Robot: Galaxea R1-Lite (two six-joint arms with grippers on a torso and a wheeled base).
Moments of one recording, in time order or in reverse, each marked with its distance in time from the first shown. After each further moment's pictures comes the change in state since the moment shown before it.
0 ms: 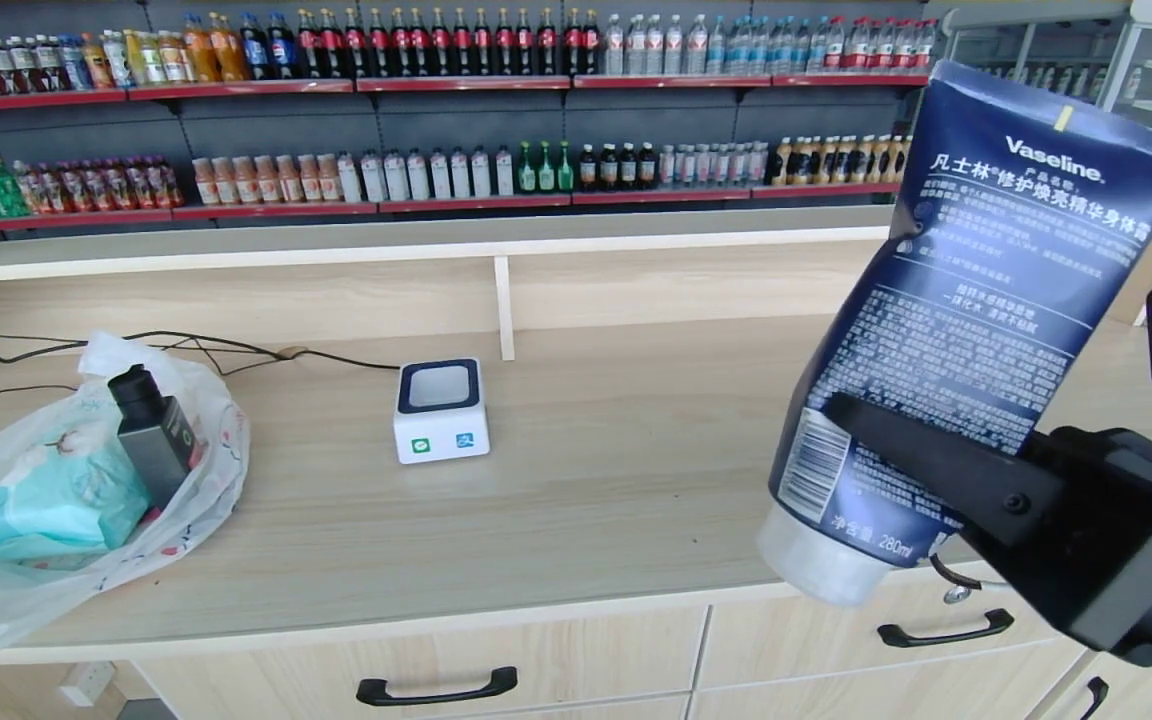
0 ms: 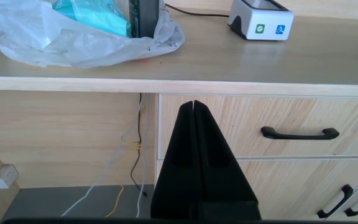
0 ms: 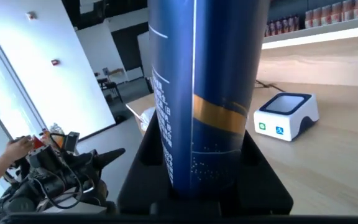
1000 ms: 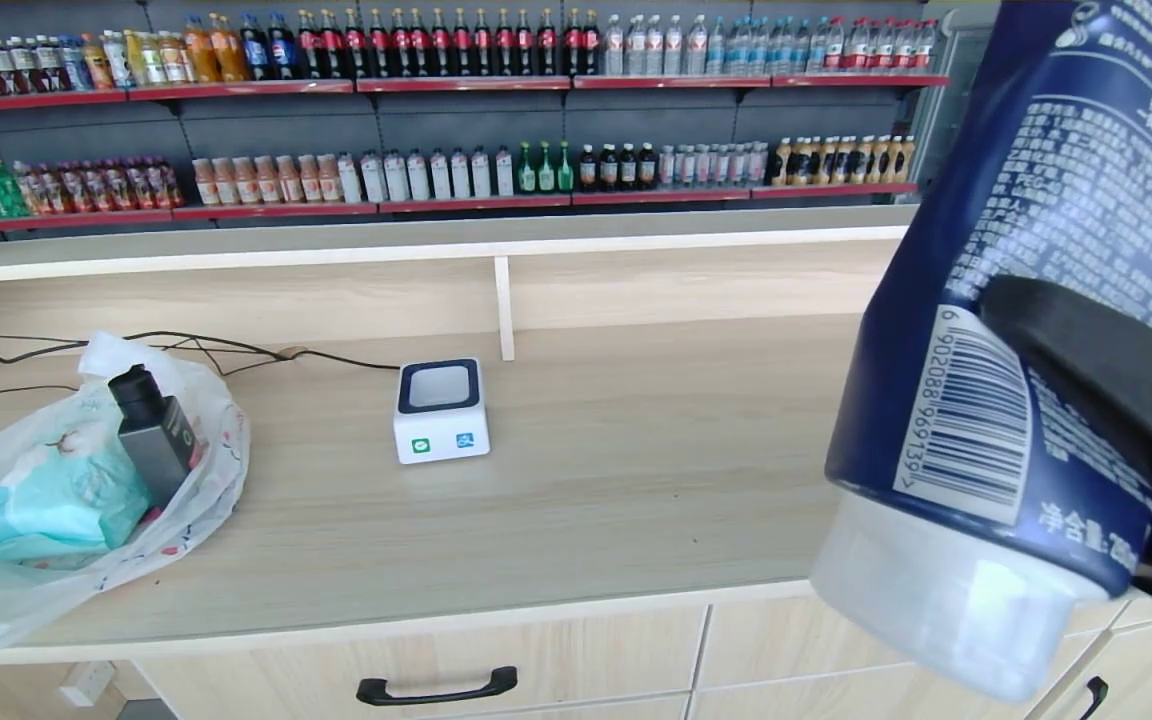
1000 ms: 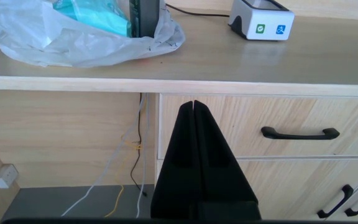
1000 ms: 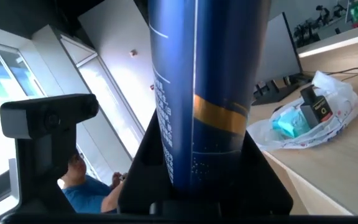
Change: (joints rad) left arm 0.000 0.000 0.000 0.000 0.000 0.000; right arm 0.146 -0.059 -0.113 0.000 0.000 0.345
